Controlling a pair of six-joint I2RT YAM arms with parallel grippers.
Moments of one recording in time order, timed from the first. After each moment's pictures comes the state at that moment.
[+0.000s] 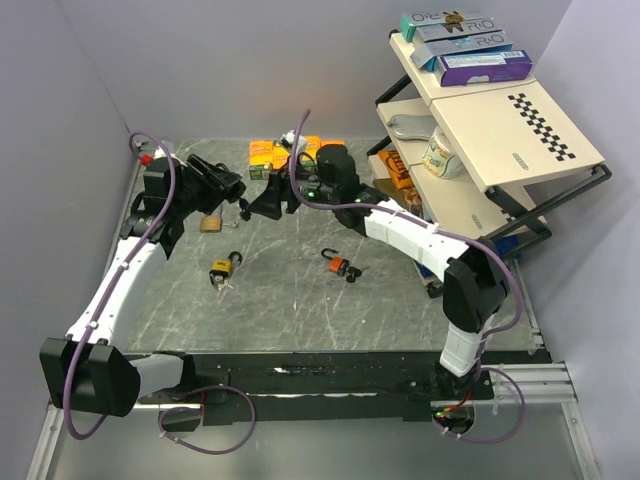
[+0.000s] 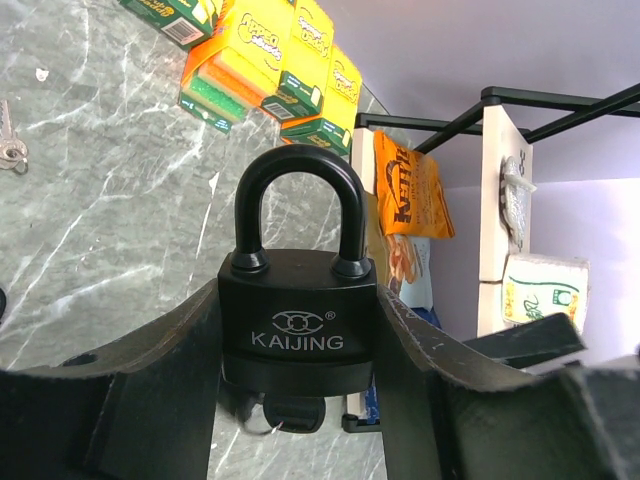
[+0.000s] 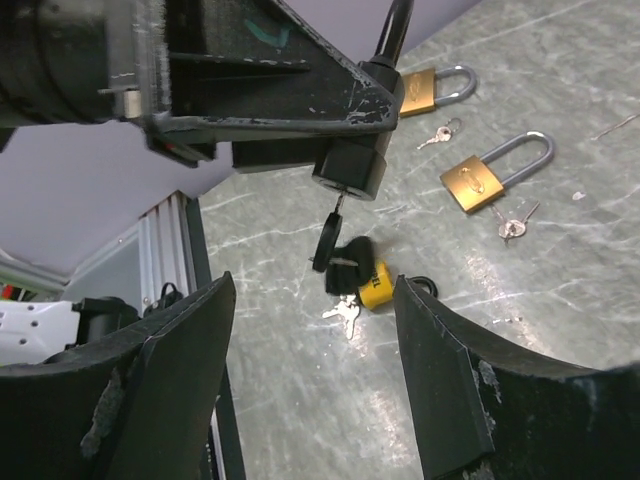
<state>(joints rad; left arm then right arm) -0.14 1.20 1.10 -0.27 0.16 -0.99 0.71 1.77 1.50 0.10 -0.57 0.37</state>
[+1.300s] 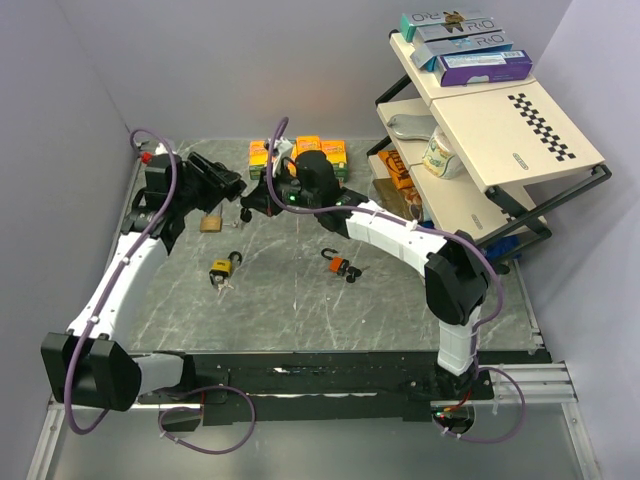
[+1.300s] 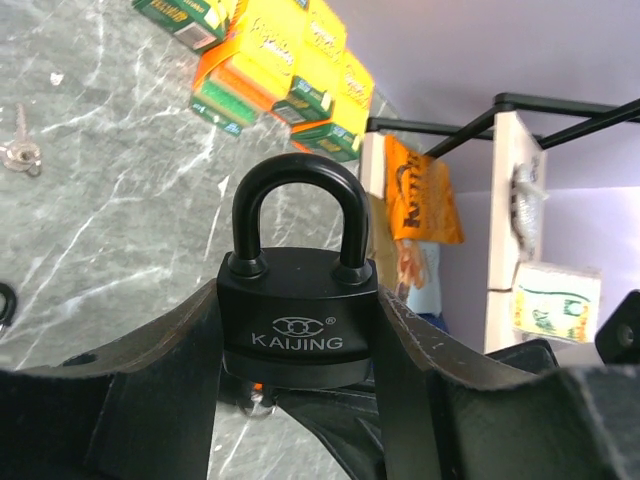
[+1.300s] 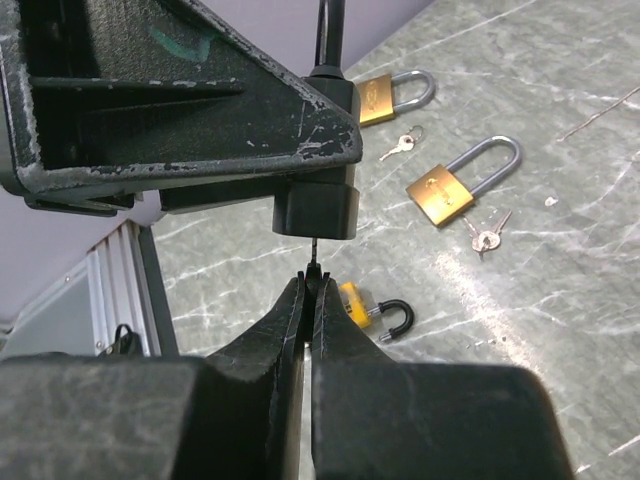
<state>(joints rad) -0.13 1.23 1.13 -0.29 0.13 -0.99 0.78 1.89 1.59 0.09 -0.40 0.35</state>
